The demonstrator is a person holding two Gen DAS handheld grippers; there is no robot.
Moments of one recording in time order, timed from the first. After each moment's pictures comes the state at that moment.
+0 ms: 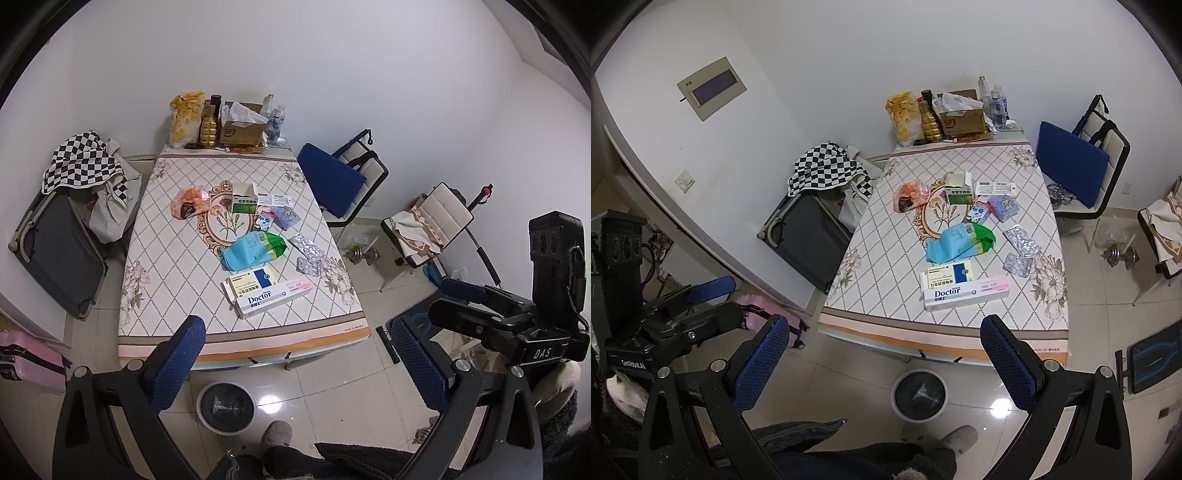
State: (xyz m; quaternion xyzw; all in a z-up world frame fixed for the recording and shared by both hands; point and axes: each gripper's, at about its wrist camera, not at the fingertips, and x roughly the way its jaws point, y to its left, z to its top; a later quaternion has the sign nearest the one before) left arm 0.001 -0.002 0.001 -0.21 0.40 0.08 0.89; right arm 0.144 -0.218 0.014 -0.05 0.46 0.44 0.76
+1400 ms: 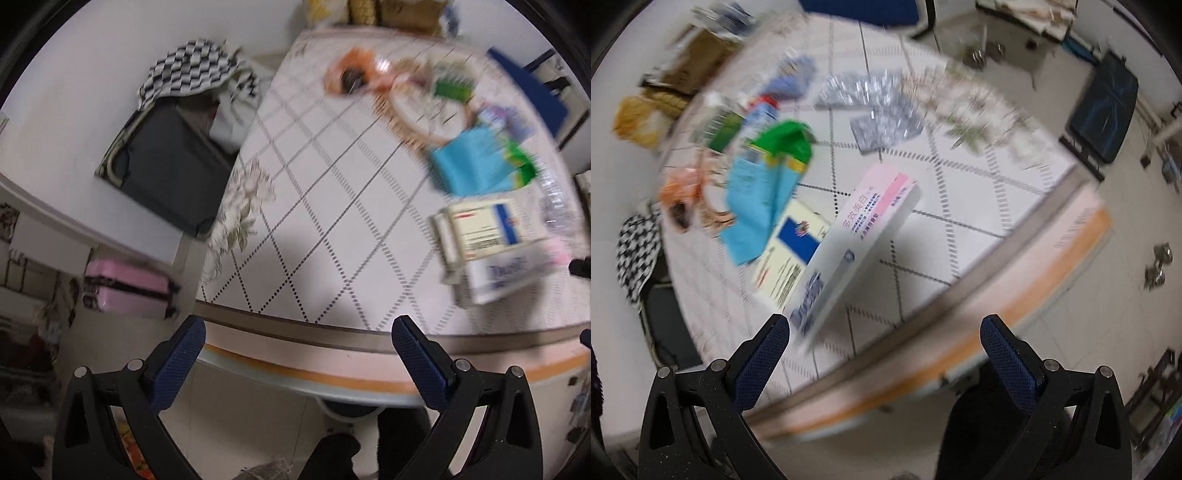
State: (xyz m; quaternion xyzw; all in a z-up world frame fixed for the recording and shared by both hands) left arm 0.108 0.121 -0.296 -0.14 0.58 0.37 0.71; right arm 0.323 -0.135 -0.330 0.13 0.70 0.05 0.70
